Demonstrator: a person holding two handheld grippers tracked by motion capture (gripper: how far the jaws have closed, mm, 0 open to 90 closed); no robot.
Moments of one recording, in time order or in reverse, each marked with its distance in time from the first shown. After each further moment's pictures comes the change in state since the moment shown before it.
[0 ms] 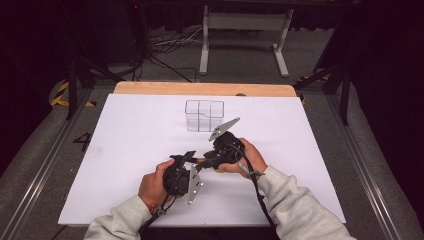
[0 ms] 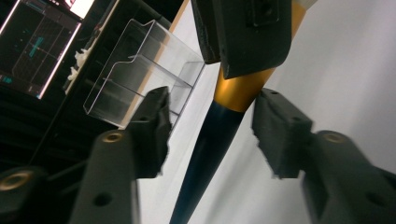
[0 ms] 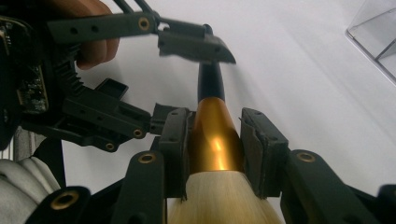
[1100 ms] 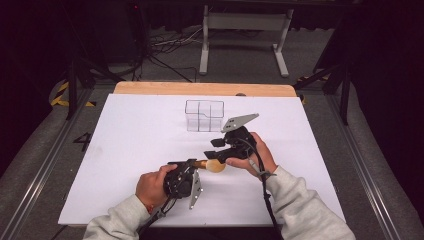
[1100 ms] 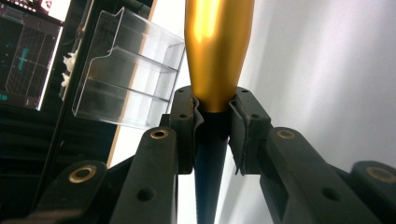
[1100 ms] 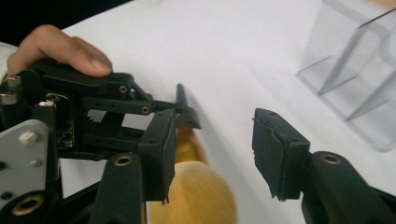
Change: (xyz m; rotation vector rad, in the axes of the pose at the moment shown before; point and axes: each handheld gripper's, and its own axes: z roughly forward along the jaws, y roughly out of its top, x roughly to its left) left arm -0.007 -0.004 0.000 0.046 -0.046 0.106; right arm 0.001 -0.002 -0.040 -0.194 -0.088 0.010
